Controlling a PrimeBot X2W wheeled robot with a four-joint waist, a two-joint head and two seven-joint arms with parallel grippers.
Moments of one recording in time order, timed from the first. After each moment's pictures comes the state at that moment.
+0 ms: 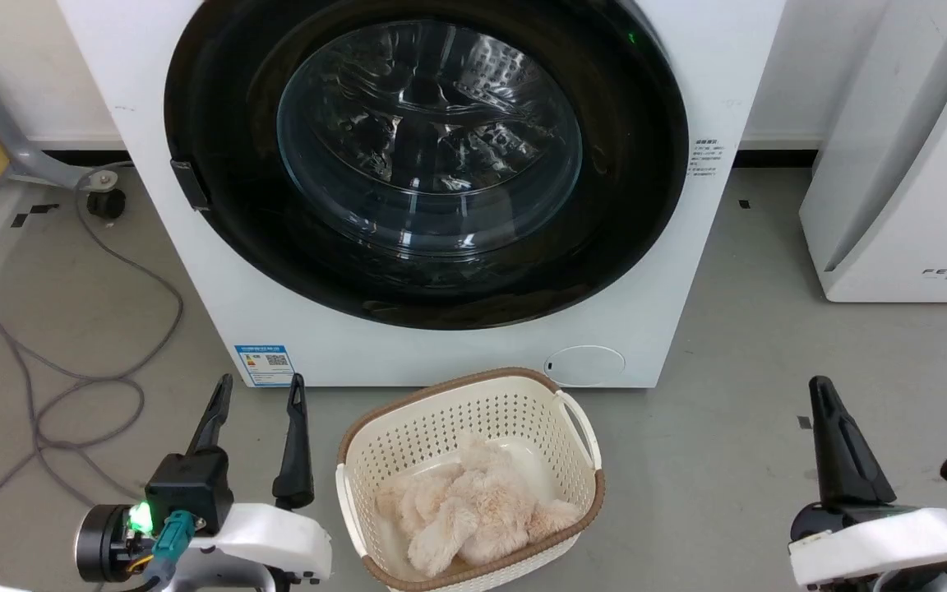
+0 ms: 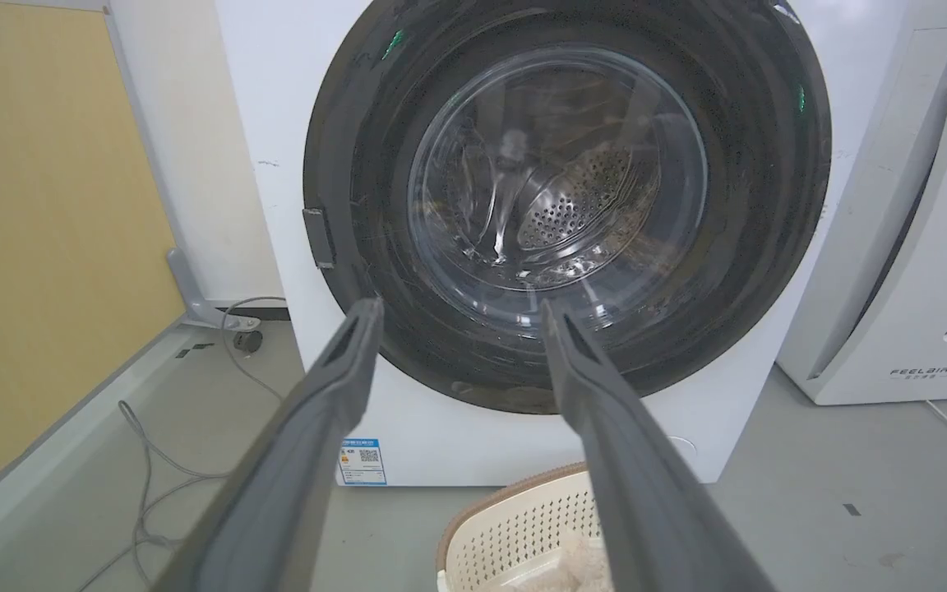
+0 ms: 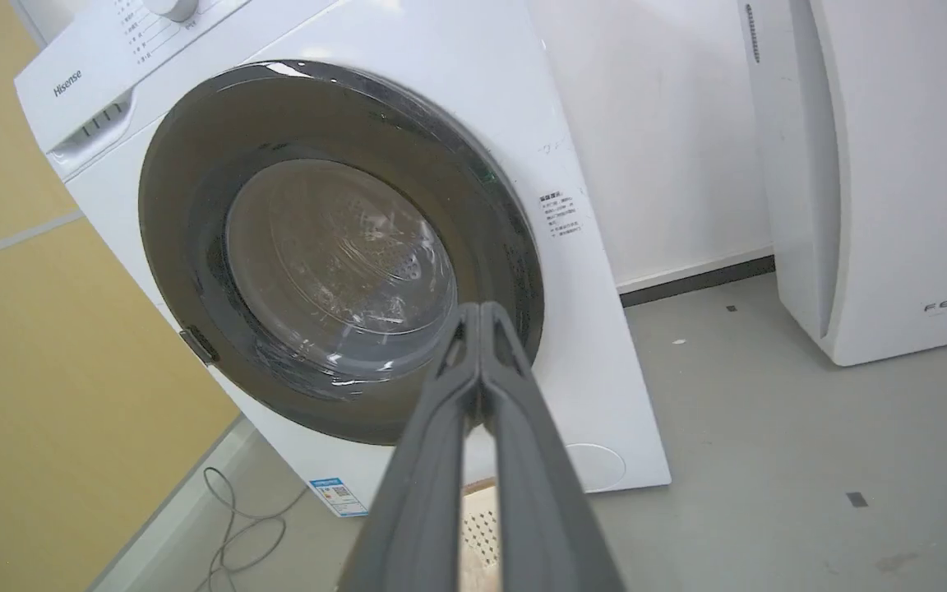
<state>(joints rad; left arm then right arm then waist) -0.02 0.05 -0.03 -0.02 -0.05 0.05 -0.10 0.01 -0.05 -0.03 -0.03 0.43 0.13 -0.10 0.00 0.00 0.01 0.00</state>
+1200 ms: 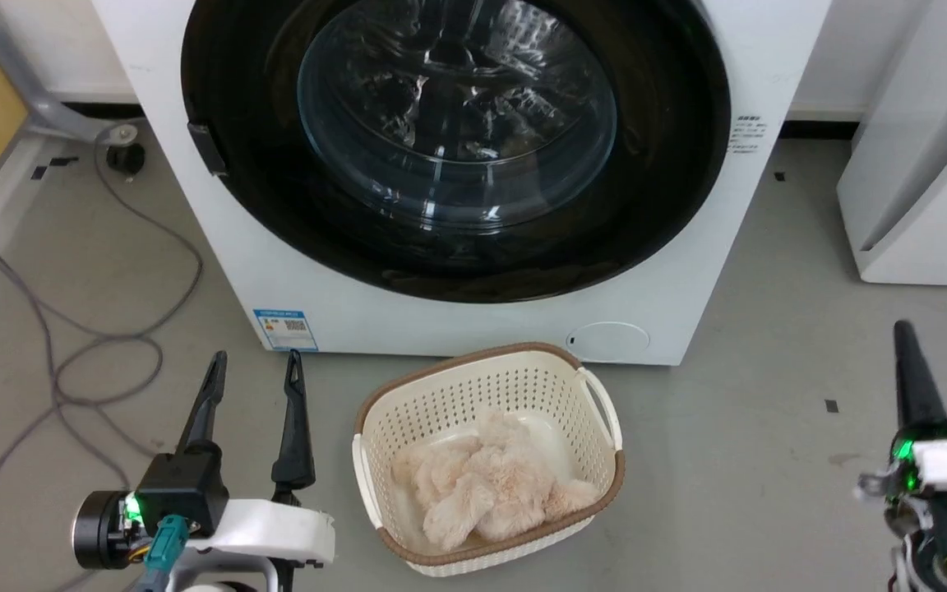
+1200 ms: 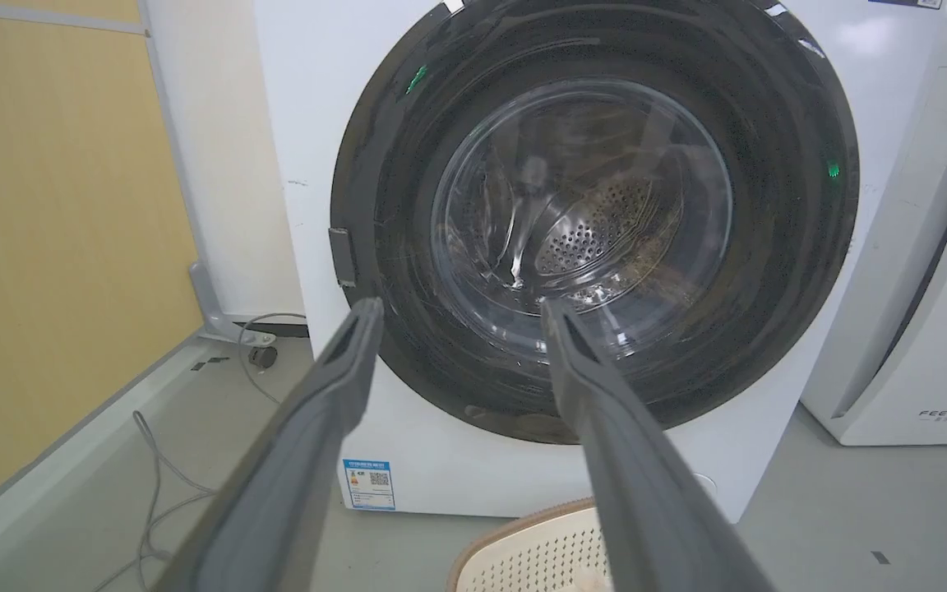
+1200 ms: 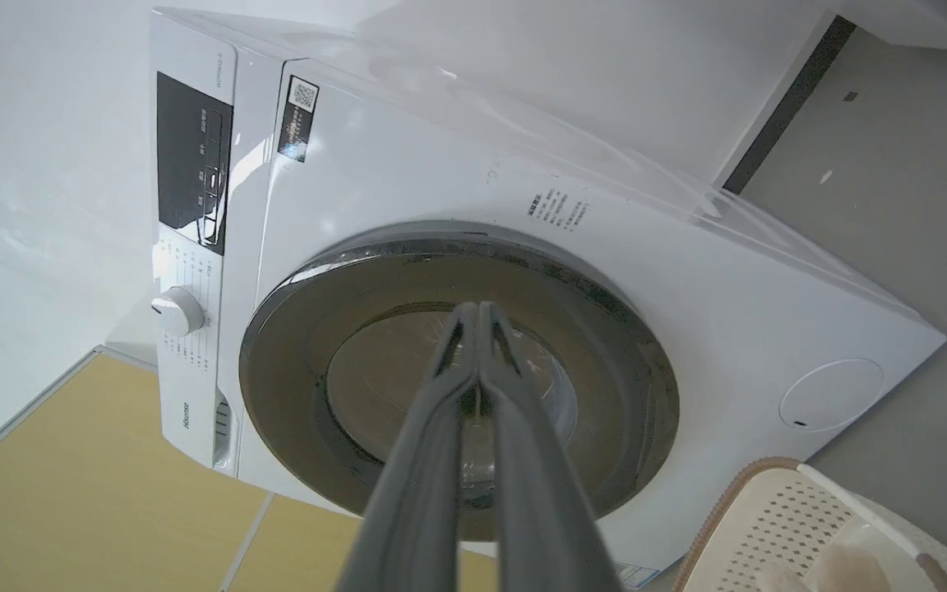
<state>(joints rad) -0.03 0.05 -0.05 -0.05 -0.07 0.07 -0.18 -0.17 -0.06 -0.18 0.16 1.25 0.13 -0.02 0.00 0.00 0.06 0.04</state>
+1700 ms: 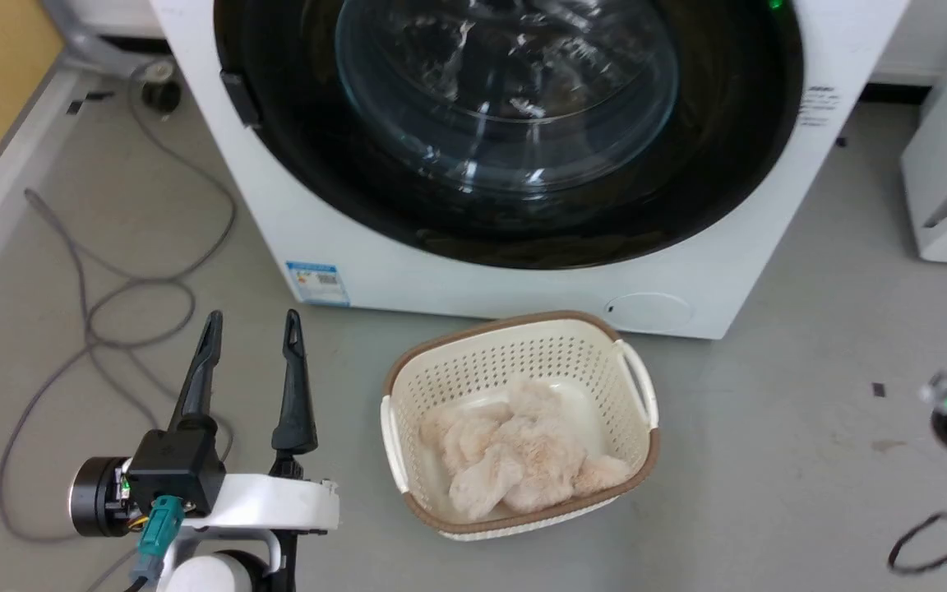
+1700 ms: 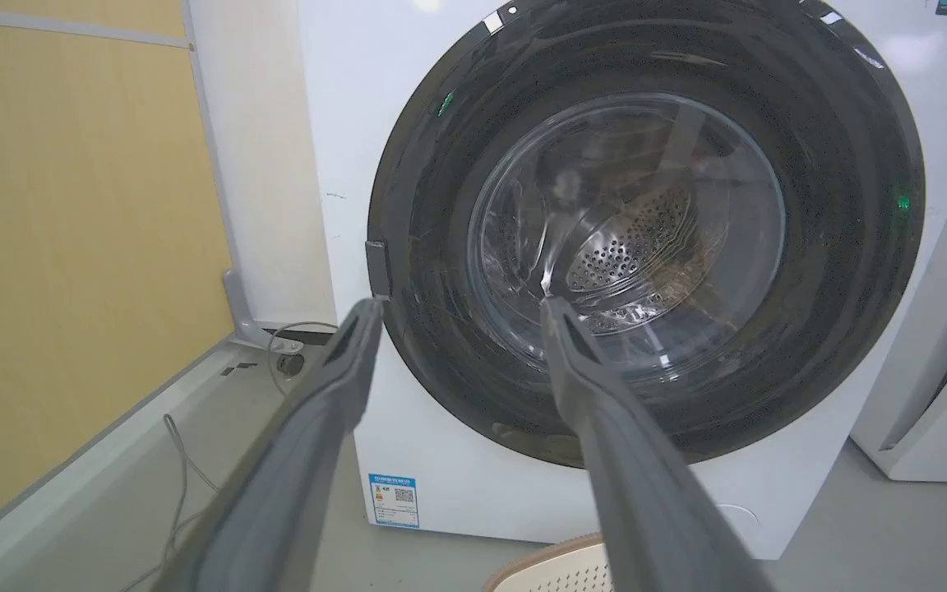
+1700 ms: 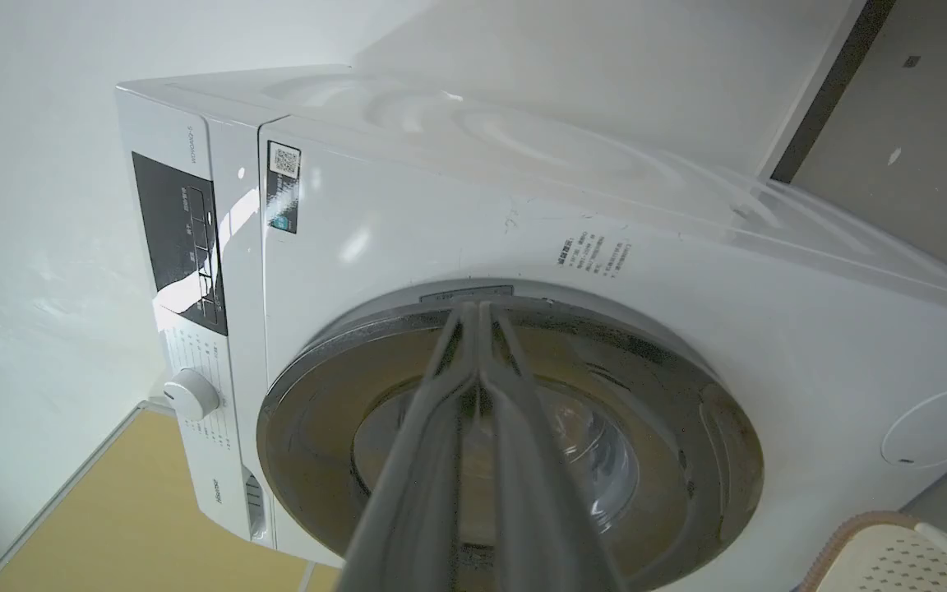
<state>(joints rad) -0.09 0.05 -0.06 -0.06 -0.08 0.08 -0.21 -0.40 -0.13 -0.28 0.31 1.39 0.13 0.03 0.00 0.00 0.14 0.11</state>
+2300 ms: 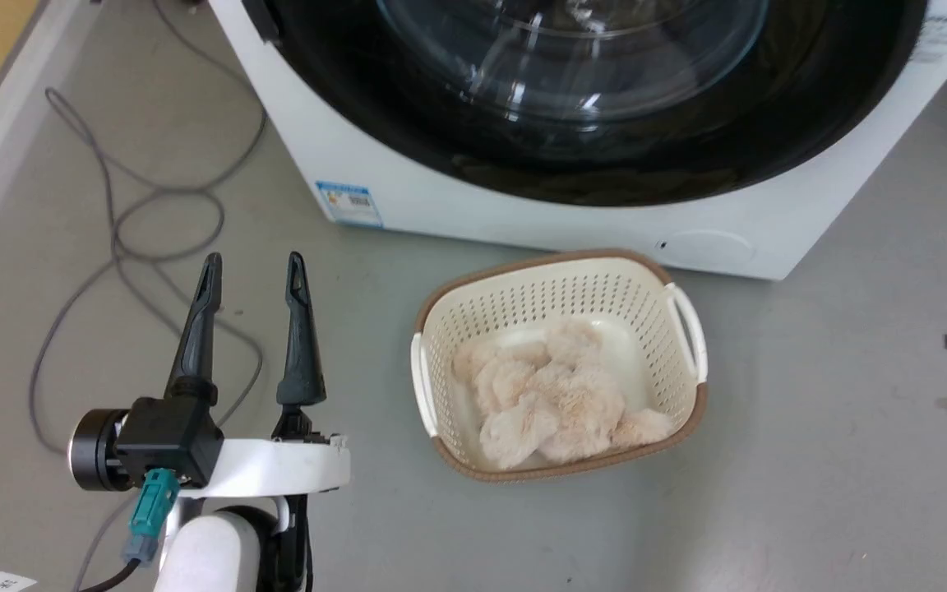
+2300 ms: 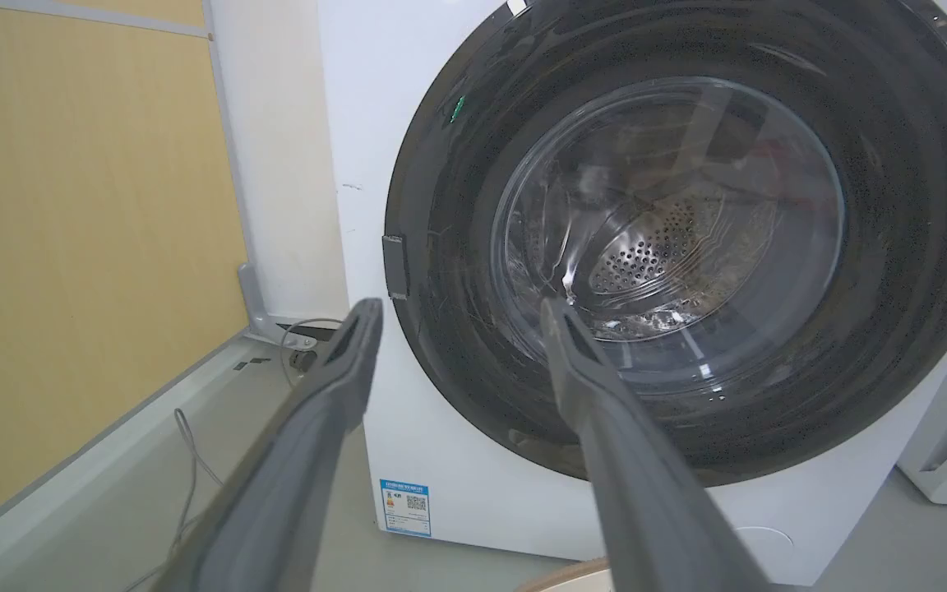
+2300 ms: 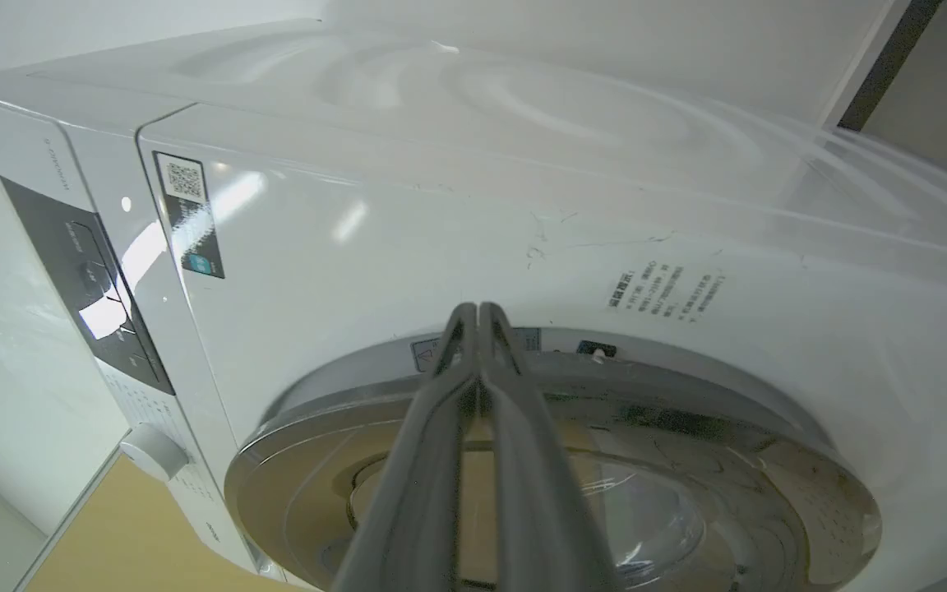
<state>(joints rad) -0.17 0.05 -0.09 -0.09 -0.11 0.10 -0.24 -0.77 -0.29 -0.25 0.58 1.50 0.13 0.11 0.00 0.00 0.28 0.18</state>
